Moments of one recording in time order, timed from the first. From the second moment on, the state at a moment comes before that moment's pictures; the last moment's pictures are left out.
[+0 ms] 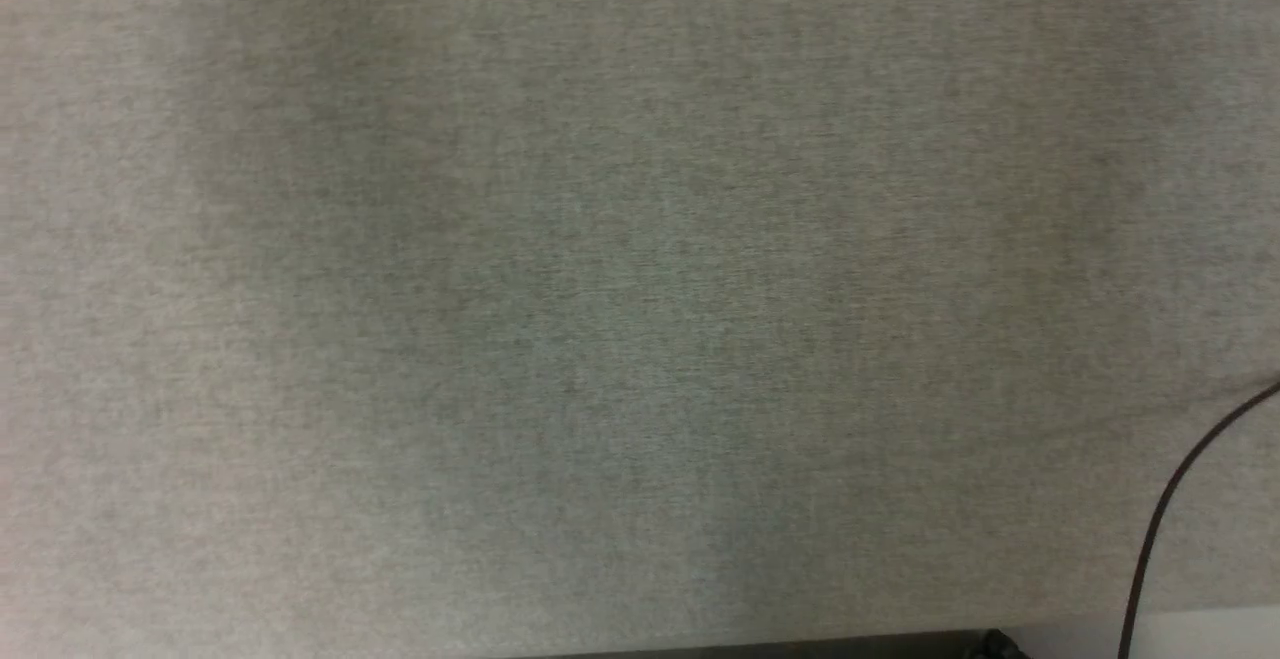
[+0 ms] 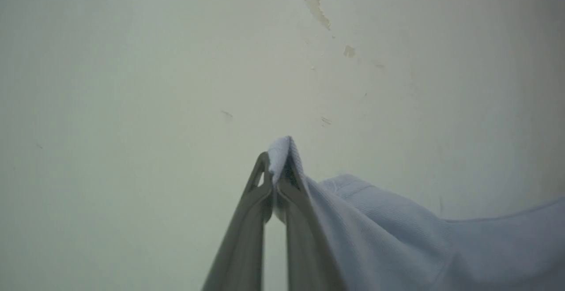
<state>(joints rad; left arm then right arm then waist) -1.82 0.49 -0.41 0.58 -0.42 -0.05 -0.26 -1.65 -0.44 0.25 0.69 0.03 0.13 -0.16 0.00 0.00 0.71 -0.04</state>
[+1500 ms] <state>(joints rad) 0.06 0.71 -0.62 -0.04 -0.75 -0.09 0.03 0.00 -0.75 0.37 0.14 0.51 0.13 0.32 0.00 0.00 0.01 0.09</state>
